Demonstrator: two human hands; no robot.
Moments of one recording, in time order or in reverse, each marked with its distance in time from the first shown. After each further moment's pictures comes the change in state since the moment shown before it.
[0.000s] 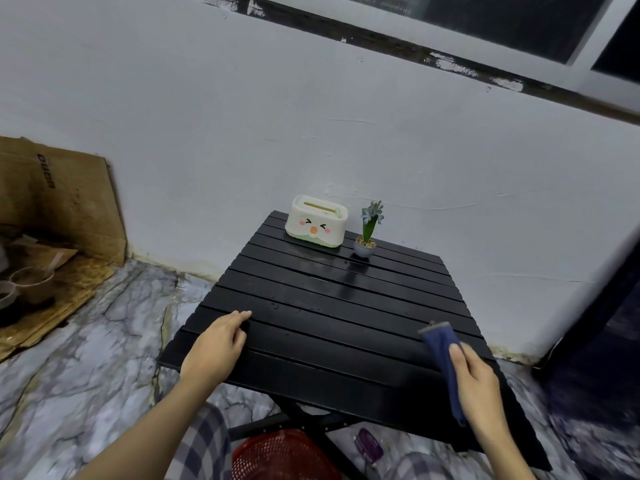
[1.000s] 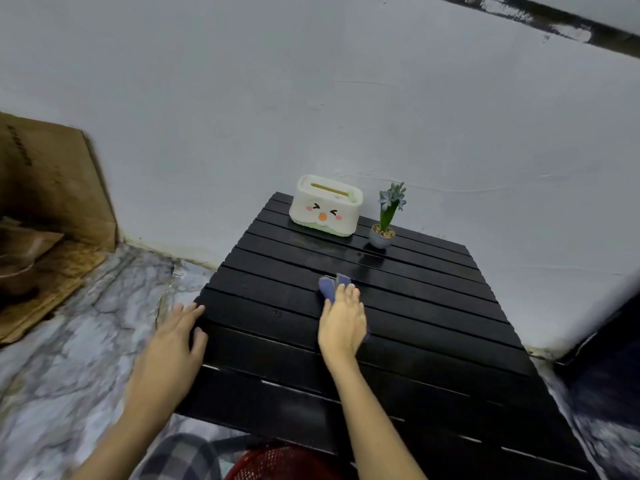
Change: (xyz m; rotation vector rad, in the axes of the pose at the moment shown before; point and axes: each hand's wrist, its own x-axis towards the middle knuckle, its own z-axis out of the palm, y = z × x) left_hand 0.024 -0.033 -0.014 0.016 0.195 -0.105; right_hand 0.077 -0.055 0.236 -0.525 -0.079 -0.104
